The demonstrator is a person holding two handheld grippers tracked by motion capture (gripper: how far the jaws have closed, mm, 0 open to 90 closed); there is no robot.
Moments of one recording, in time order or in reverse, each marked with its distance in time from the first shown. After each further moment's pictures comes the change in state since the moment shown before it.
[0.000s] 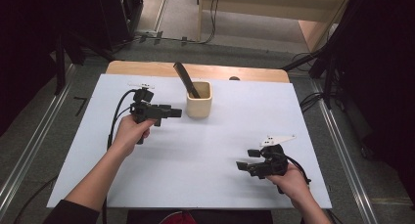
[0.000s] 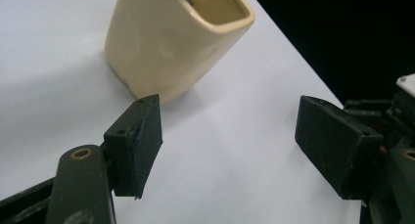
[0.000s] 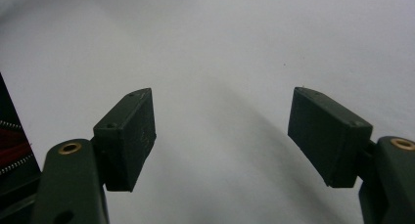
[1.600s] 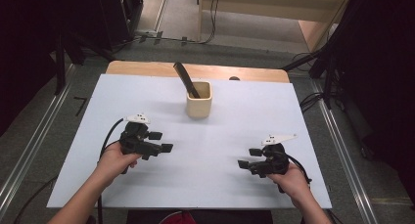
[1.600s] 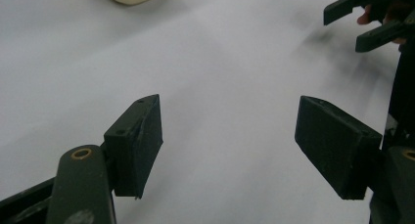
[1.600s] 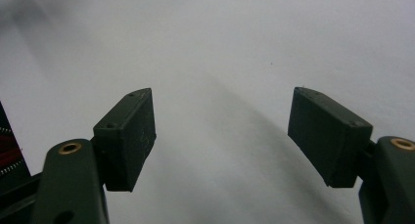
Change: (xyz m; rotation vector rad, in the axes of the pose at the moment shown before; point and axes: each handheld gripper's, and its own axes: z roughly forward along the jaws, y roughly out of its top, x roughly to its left) left arm -0.030 -0.074 -0.024 0.120 0.080 0.199; right arm -0.006 -0.001 0.000 -0.003 -0.015 0.022
